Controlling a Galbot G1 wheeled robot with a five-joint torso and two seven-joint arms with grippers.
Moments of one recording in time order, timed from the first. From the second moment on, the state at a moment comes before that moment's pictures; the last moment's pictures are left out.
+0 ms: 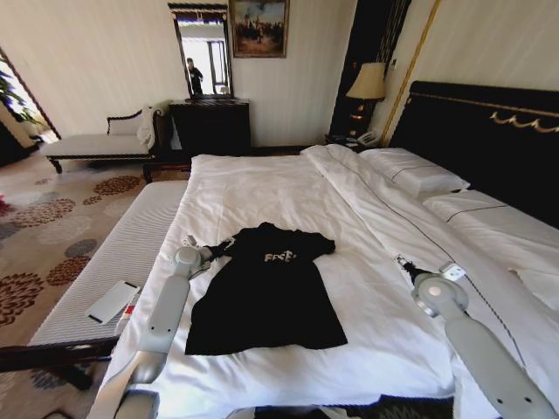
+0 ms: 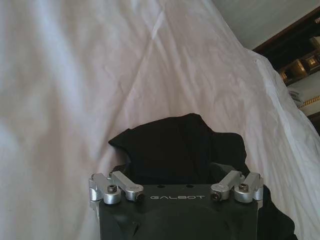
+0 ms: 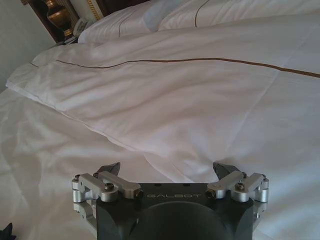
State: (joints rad) left arm 0.69 -1.29 -0.41 -1.38 -1.35 0.68 -0.45; right arm -1.14 0.83 0.62 1.66 1.41 -0.26 0.72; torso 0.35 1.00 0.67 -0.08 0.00
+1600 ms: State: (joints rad) left arm 0.75 -1.27 -0.48 -1.39 -1.31 0.65 -0.36; right arm -1.24 0.83 0.68 1.72 1.36 -0.26 0.72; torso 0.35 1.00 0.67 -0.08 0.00
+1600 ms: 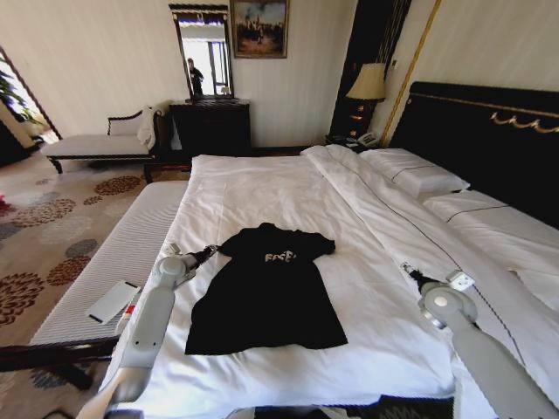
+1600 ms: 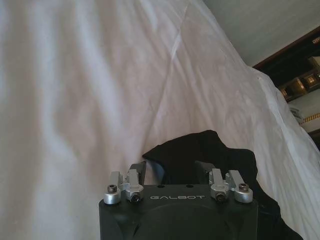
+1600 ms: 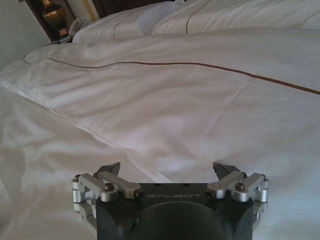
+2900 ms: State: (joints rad) left arm 0.67 -1.34 -0.45 -1.25 -1.21 0.60 -0.24; right arm -1.22 0.82 0.67 1.68 1.36 -0.26 0.71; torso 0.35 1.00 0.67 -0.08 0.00
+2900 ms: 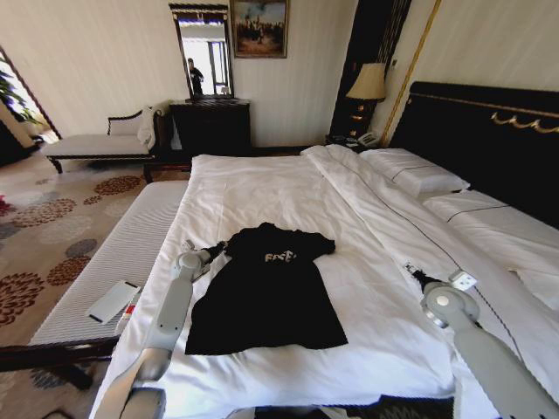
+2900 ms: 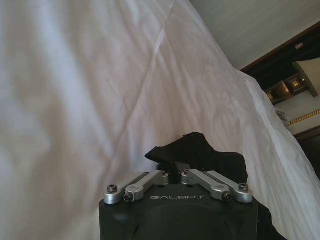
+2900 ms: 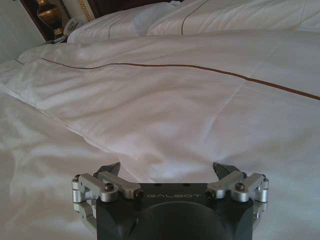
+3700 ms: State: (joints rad) left arm 0.64 -1.20 -0.51 -1.28 -1.24 0.58 -0.24; right arm -1.24 0.82 0.69 1.70 1.36 -0.26 0.71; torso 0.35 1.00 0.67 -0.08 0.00
